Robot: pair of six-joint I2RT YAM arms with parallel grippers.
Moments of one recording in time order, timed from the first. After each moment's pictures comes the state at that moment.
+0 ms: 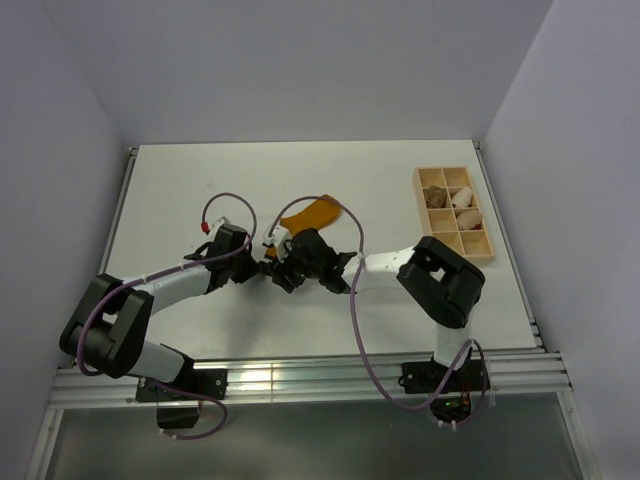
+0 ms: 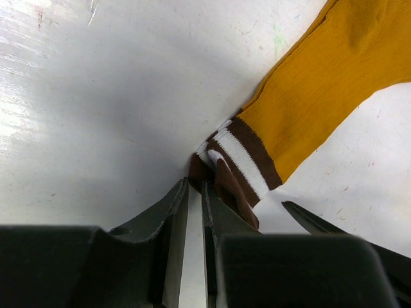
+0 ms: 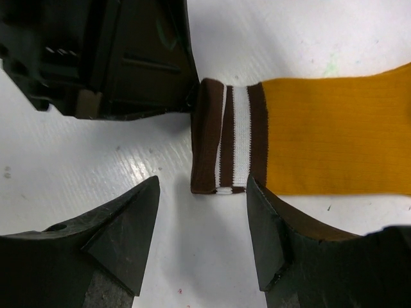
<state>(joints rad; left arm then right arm) -0.46 1.43 0.62 -0.07 -0.10 -0.99 0.92 1.84 0.95 0.31 -0.14 -0.05</state>
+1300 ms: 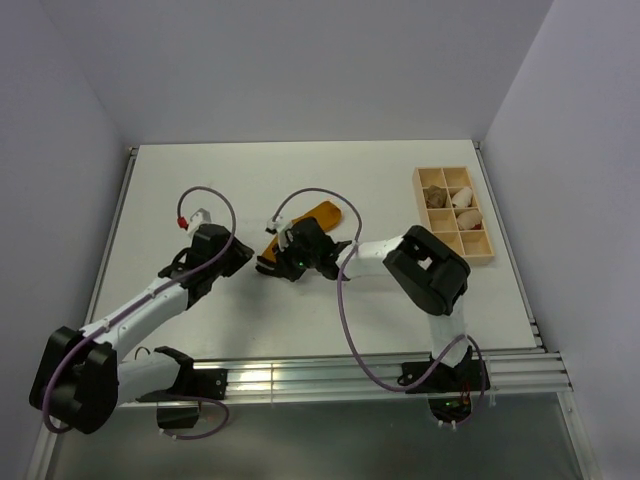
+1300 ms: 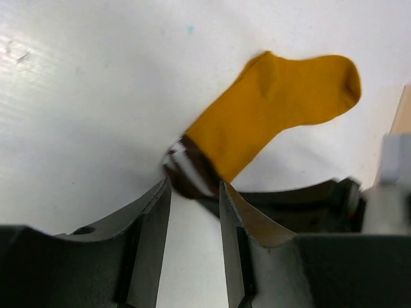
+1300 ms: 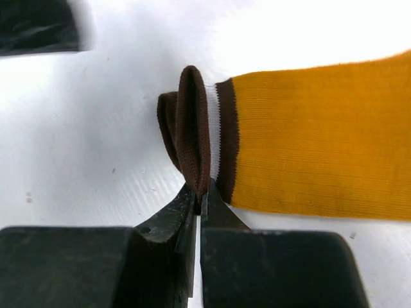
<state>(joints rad) -0.43 1.15 0.58 -0.11 -0.16 -1.00 0.86 1.96 1.05 0.26 -0.27 0.09</state>
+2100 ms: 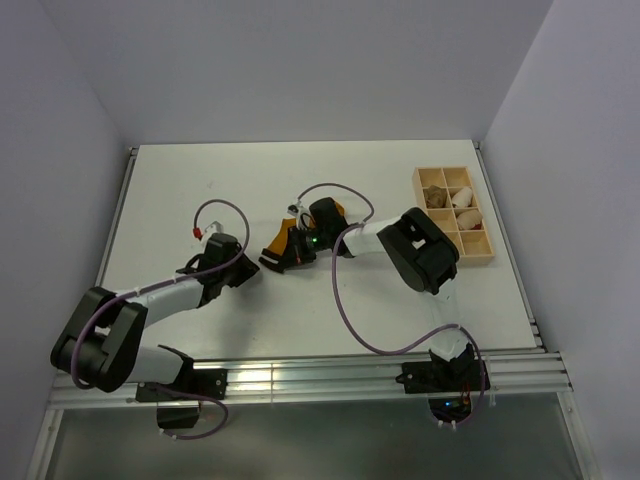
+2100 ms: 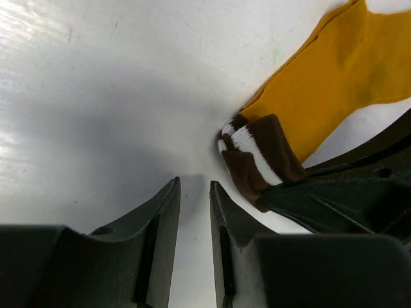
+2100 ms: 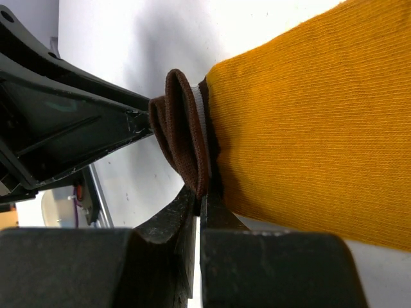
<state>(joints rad) -0.43 1.35 0.48 0.09 -0.10 -0.96 0.65 2.13 1.18 0.25 -0.73 0.55</state>
